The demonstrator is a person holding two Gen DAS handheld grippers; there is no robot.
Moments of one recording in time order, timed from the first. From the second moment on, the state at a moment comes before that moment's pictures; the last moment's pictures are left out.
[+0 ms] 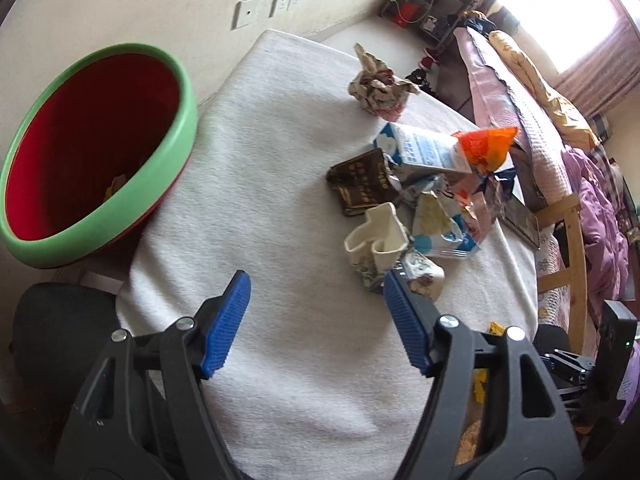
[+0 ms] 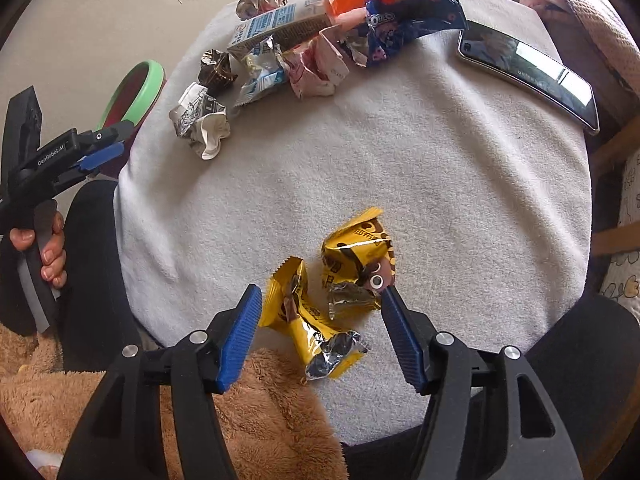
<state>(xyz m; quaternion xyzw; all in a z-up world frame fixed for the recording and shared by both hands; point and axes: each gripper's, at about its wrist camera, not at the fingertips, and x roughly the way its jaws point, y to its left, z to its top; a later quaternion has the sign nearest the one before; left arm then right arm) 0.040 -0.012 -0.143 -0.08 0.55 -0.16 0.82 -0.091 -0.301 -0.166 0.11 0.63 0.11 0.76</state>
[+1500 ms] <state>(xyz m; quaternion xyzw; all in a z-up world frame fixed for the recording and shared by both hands) 0.057 -0.058 -0.182 -0.10 0.60 -0.19 0.77 -0.027 -0.263 -0.146 0.16 0.51 0.11 0.84</state>
